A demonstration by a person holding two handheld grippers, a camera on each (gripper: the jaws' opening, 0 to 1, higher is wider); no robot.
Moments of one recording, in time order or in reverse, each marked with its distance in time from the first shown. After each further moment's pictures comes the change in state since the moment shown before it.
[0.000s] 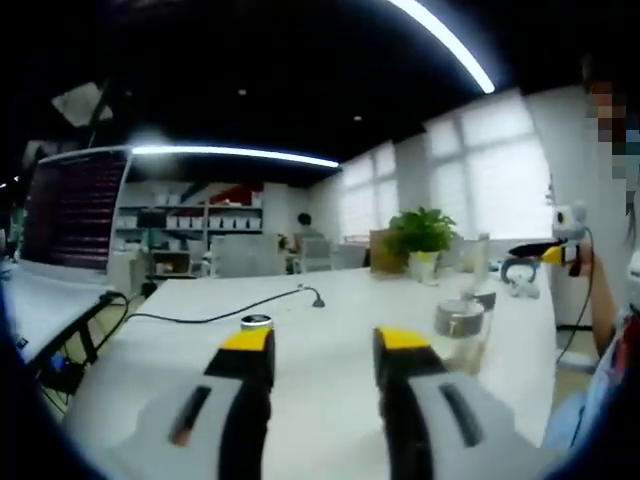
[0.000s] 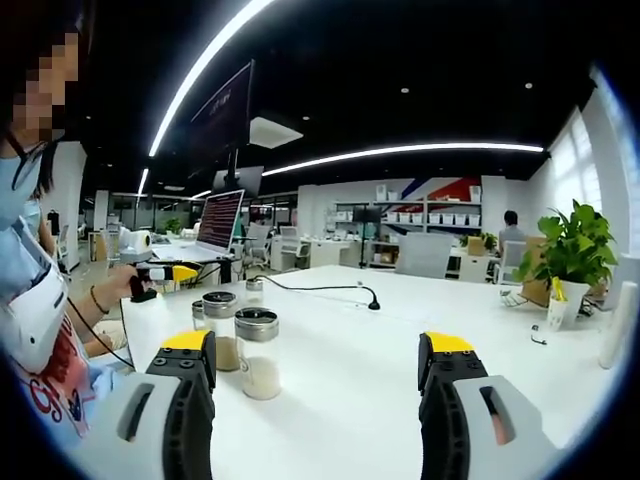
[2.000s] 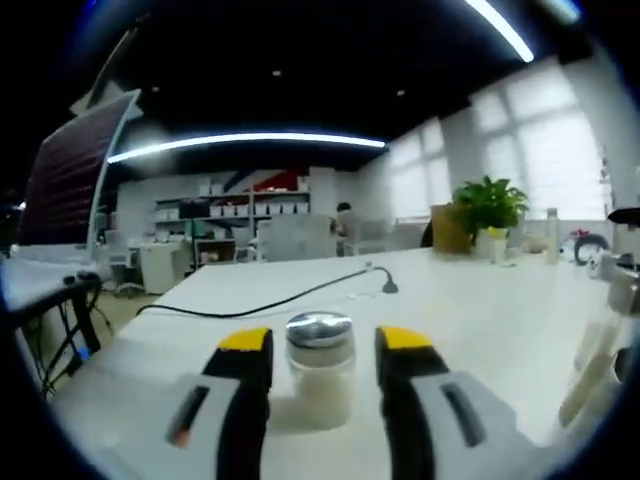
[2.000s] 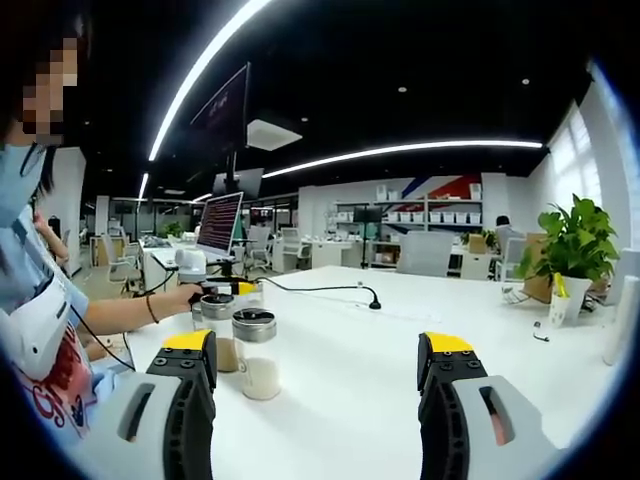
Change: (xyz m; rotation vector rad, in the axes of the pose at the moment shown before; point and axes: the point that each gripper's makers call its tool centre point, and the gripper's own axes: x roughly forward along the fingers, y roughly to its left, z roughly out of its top) left arm 0.120 0.084 -0.064 0.026 0.089 0.245; right arm 0.001 -0.004 -0.002 0.018 0.002 0.010
